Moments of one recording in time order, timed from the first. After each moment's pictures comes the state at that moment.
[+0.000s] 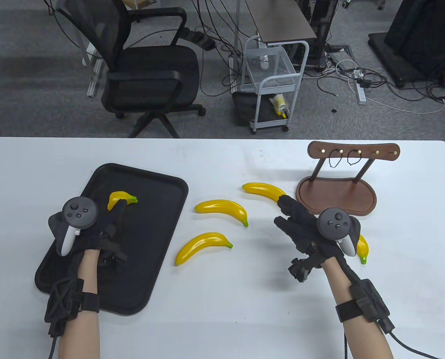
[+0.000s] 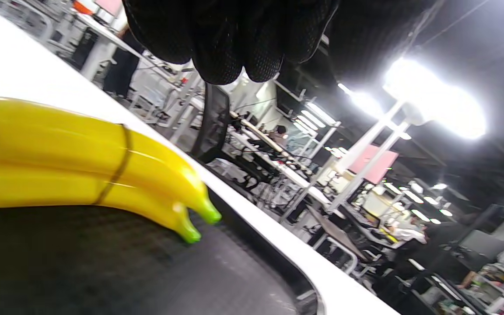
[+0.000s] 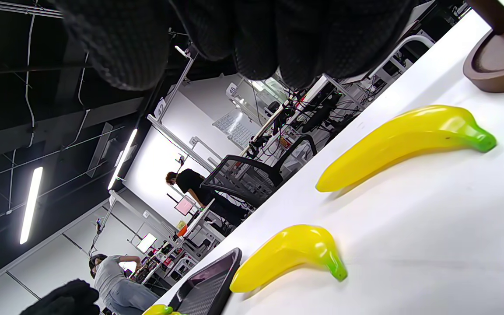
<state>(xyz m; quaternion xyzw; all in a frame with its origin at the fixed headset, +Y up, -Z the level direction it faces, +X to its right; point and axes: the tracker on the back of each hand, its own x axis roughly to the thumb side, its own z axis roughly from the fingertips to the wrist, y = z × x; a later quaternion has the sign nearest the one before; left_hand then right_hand) -0.315 -0.709 -0.335 0.02 0.05 0.32 0.95 0.214 -0.720 -0.350 0.16 -0.02 0.89 0.42</state>
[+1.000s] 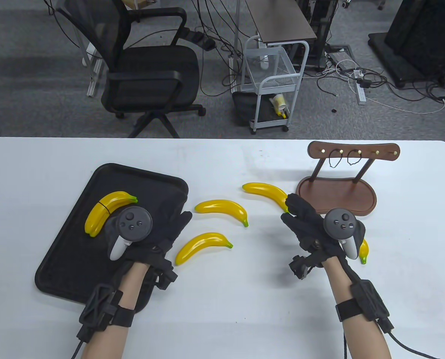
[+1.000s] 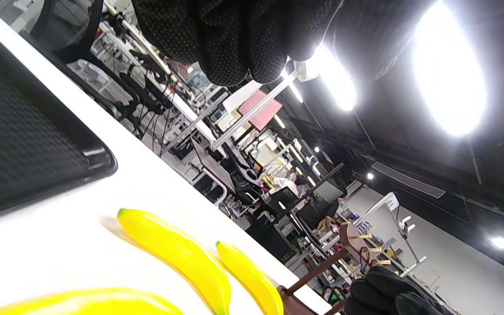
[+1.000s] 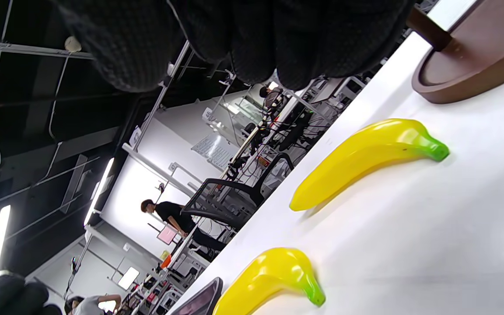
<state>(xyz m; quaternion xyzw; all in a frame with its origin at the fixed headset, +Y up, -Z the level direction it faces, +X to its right) -0.194 -0.705 -0.320 -0.02 -0.15 0.42 0.90 0.232 -0.732 -0.355 0.09 -0.03 0.88 0.46</state>
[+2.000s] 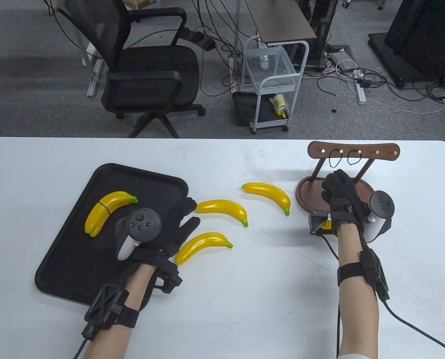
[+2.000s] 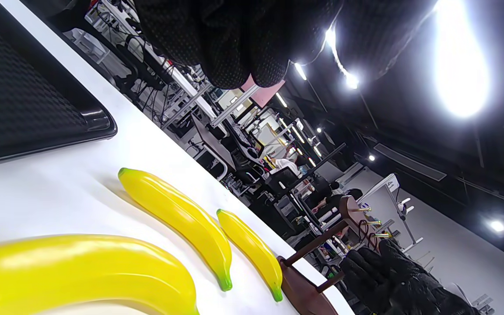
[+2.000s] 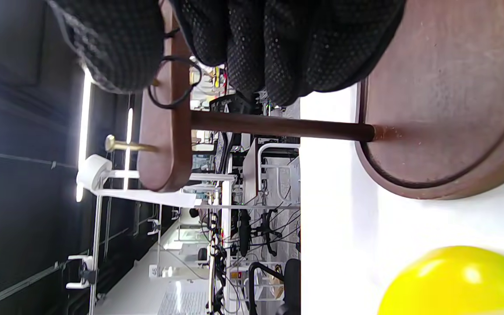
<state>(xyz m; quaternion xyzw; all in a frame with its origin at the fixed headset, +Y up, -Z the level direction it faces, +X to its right) -0.181 -0.714 -0.319 -0.05 -0.16 0.42 0.89 0.315 -0.750 -0.419 -0.20 -0.09 0.71 0.67</state>
